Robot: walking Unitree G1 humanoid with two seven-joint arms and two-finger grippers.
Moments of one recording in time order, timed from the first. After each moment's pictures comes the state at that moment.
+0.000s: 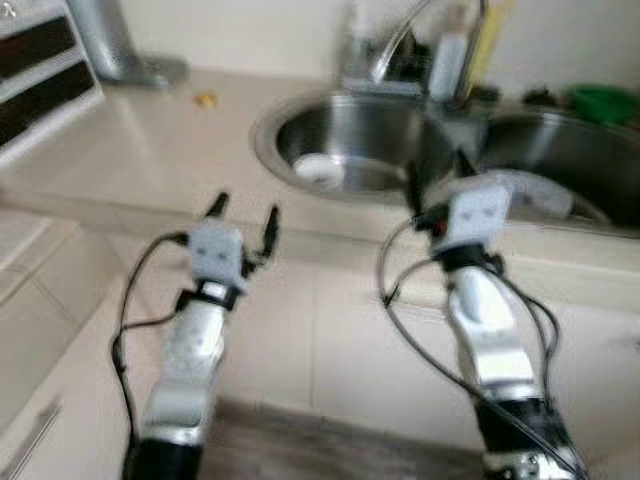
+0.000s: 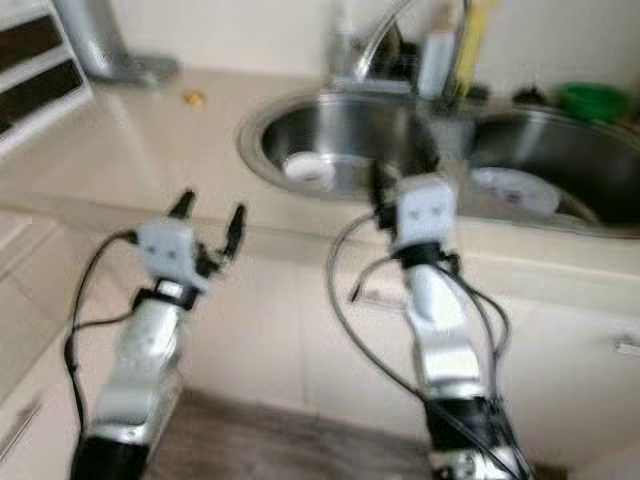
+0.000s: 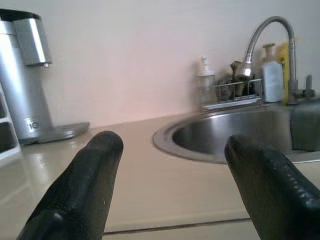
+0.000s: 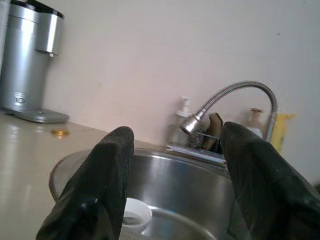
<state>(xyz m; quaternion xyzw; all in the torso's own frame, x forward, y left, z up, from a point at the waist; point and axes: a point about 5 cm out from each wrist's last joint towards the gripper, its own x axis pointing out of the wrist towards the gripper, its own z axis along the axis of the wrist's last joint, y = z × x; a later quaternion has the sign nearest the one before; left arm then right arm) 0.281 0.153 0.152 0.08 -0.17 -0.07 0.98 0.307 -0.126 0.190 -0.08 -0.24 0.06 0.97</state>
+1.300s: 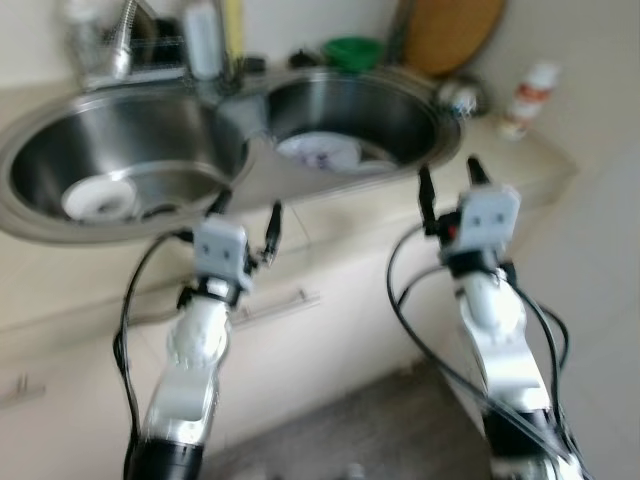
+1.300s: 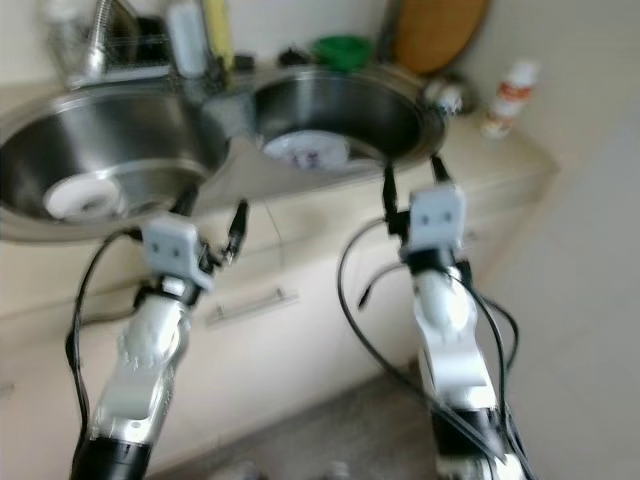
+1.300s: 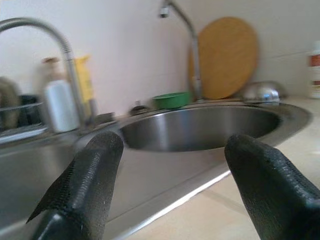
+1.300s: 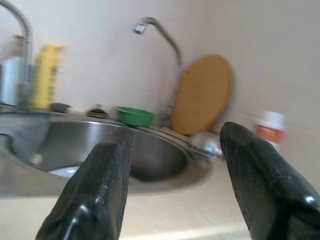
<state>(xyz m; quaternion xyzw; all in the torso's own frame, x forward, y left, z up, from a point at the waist) 0.282 0.145 0.154 0.08 -0.17 -0.08 0.98 0.305 -0.135 0.185 -0.08 -0.23 0.03 0.97</state>
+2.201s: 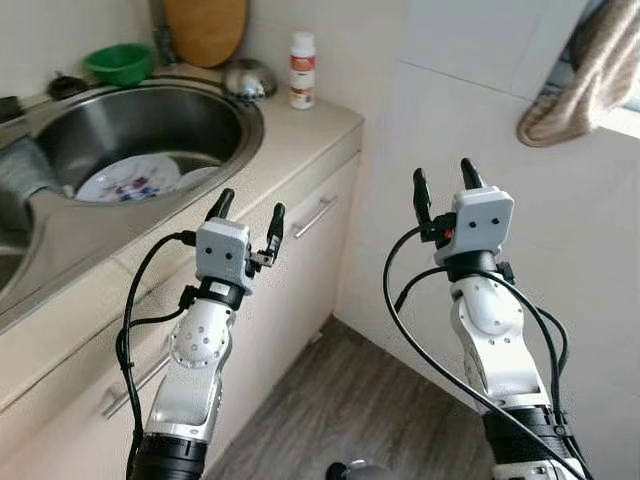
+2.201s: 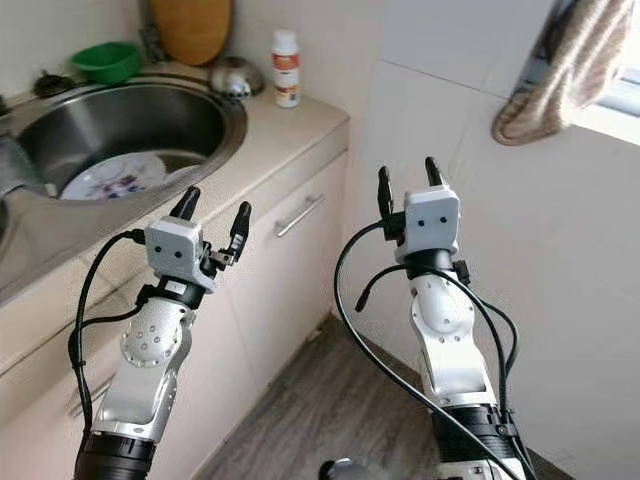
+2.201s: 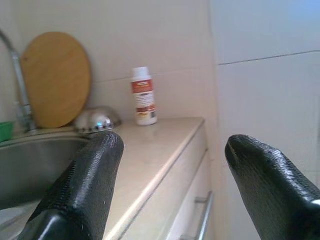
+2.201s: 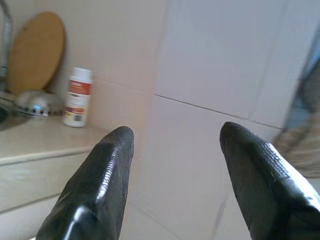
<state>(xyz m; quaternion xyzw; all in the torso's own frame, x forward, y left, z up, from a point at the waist) 0.282 0.139 0.152 0.08 -0.17 -0.09 0.98 0.303 -0.143 0.182 -0.08 -0.22 0.02 0.97</state>
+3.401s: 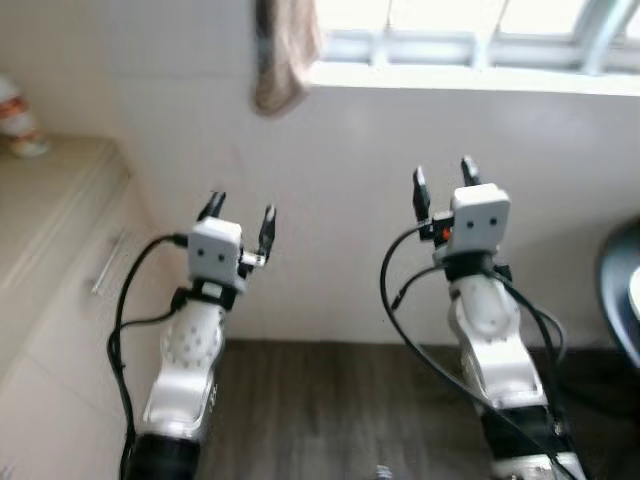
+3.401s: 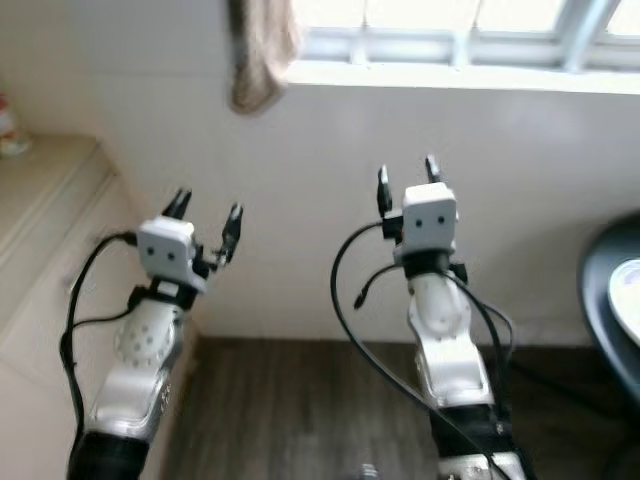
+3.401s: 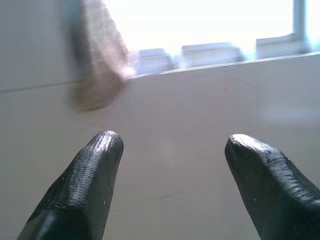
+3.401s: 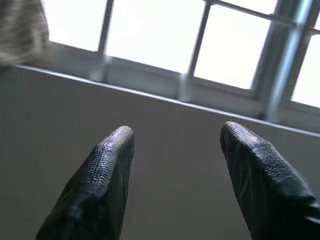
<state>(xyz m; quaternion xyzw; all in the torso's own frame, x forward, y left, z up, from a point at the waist) 0.282 0.129 0.151 0.07 -0.18 -0.11 0.97 0.304 -0.152 0.180 -0.10 -0.22 -0.01 0.97</state>
